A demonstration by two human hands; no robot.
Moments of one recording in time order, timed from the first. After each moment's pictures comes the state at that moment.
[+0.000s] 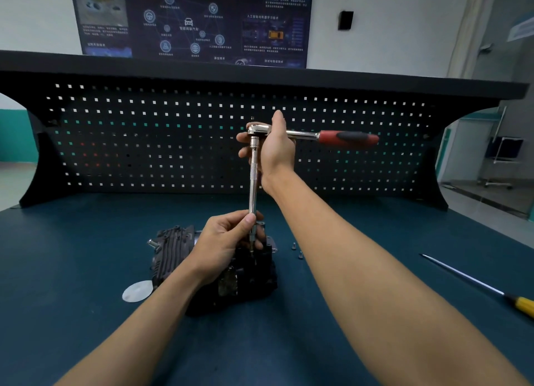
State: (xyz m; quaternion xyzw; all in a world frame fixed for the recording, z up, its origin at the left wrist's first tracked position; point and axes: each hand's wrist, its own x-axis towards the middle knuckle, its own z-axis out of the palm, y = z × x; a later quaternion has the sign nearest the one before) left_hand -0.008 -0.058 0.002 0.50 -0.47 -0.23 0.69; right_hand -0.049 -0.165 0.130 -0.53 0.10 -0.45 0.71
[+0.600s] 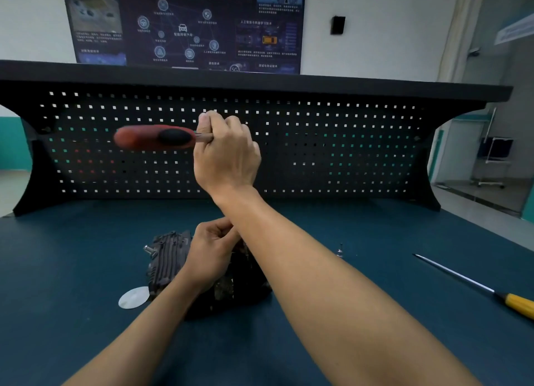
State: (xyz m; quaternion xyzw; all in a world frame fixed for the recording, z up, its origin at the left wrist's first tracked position) left_hand -0.010 -0.057 -0.001 0.51 -0.50 -0.12 0.69; right_hand -0.031 -0.102 0.128 -0.76 0.16 -0.62 0.11
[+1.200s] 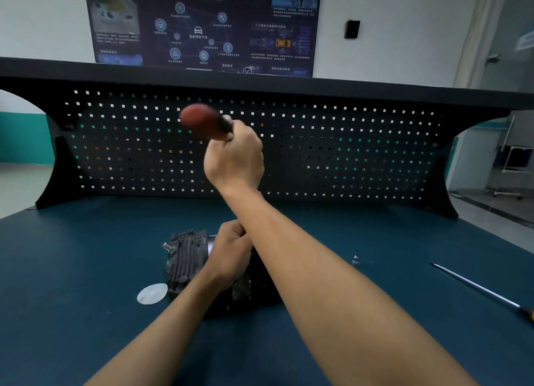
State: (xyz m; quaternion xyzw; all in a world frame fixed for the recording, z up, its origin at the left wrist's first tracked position) left_hand -0.013 -0.056 0.004 0.52 -0.49 -0.12 0.69; right_hand -0.016 -0.087 0.131 -0.74 0.17 -0.57 0.33
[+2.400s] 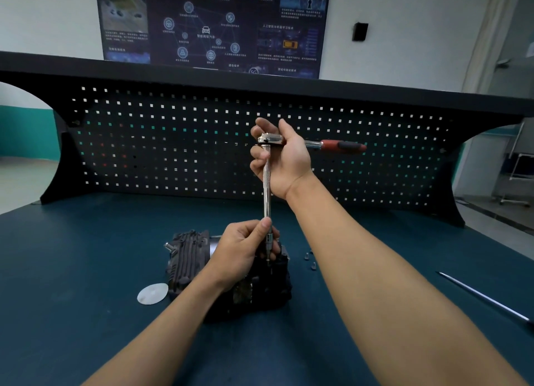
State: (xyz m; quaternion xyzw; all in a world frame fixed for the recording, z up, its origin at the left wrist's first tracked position) left_hand -0.019 -0.056 0.010 0.54 -0.45 -0.19 0.69; right_hand -0.043 -0.168 0.138 -0.46 -0.09 -0.24 0.85
